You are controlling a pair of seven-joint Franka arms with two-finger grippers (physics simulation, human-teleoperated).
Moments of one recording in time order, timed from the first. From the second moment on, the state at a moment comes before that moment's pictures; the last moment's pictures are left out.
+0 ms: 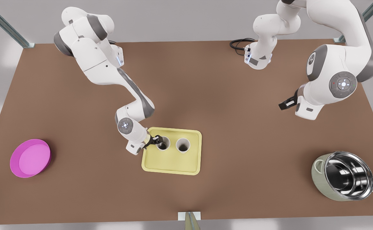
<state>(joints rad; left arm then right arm) 0.01 0.19 -0.19 -1.45 0.08 1.28 -0.59 0.25 0.67 0.23 -1.69 0.05 2.47 0.18</state>
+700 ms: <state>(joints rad) 0.01 0.19 -0.19 -1.45 0.08 1.24 -0.29 -0.03 0.30 0.06 -1.45 -0.06 1.75 0.12</state>
